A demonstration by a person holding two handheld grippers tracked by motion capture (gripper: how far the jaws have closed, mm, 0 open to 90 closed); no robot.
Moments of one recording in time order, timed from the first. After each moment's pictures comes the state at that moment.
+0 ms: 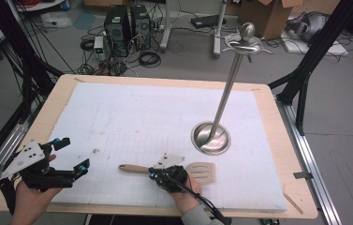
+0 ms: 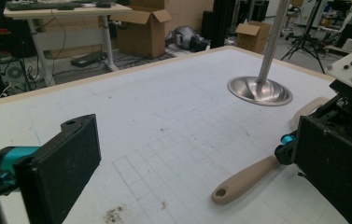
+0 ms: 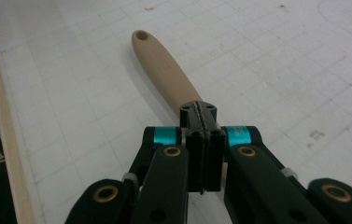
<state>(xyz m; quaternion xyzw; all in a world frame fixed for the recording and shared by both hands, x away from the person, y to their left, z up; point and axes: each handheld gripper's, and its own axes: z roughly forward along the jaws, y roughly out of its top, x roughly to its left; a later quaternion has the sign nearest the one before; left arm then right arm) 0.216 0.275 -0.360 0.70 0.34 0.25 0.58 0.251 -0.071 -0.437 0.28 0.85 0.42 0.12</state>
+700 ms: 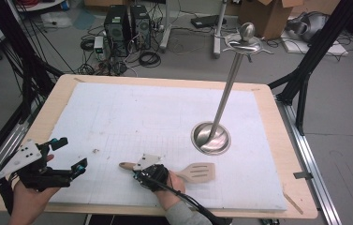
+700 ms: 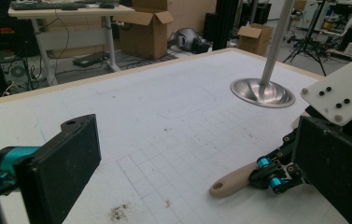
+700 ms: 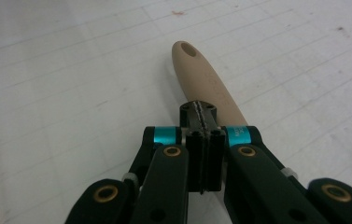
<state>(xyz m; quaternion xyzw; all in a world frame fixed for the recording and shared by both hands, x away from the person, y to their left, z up) 0.216 0.281 -0.361 0.70 0.34 0.25 0.58 0.259 -0.020 -0.449 0.24 0.87 0.40 0.13</state>
